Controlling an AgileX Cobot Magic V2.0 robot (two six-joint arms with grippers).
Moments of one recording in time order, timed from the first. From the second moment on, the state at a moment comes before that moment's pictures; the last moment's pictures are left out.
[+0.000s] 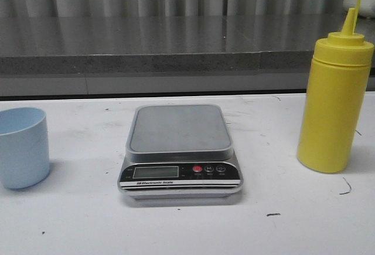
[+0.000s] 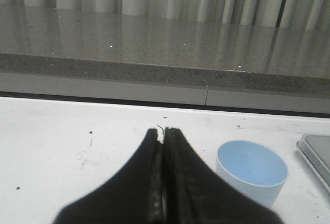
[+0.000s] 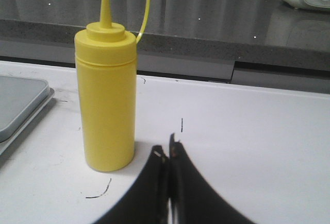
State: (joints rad) left arm 0.02 0.00 0.00 -0.04 0.11 -0.05; right arm 0.06 -0.01 0.03 0.06 0.15 -0.08
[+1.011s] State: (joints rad) left arm 0.02 0.33 -0.39 -0.05 0.27 -0.06; right arm 0.06 0.37 -0.49 0.12 0.40 -0.08
